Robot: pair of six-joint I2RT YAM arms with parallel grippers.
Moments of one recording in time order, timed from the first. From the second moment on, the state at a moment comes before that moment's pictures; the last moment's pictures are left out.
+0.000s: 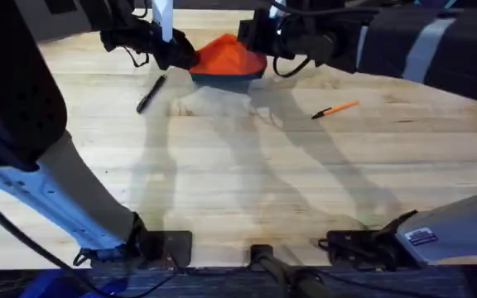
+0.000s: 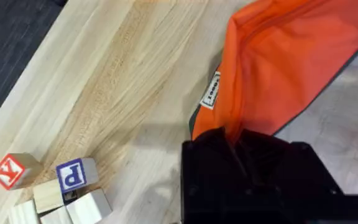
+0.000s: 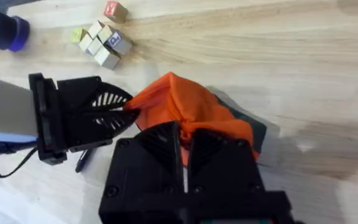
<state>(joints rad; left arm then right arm) 0.06 1.94 1.36 -0.52 0.71 1.00 0.53 1.72 1.23 -0.14 -0.03 0.57</state>
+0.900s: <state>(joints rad) 0.06 1.94 1.36 -0.52 0.71 1.00 0.53 1.72 1.24 -0.18 -0.03 0.55</state>
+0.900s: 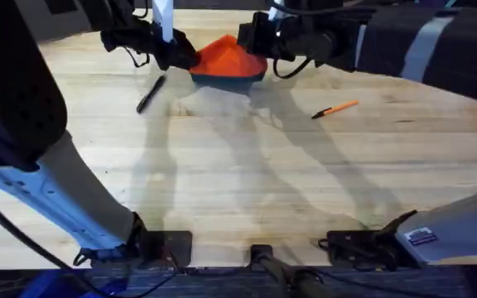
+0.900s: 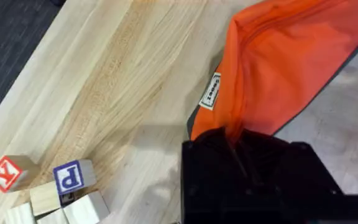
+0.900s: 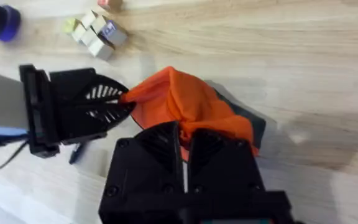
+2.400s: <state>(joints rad) 0.04 1.94 1.36 -0.52 0.76 1.00 0.63 1.31 1.28 -0.88 0.21 0.87</state>
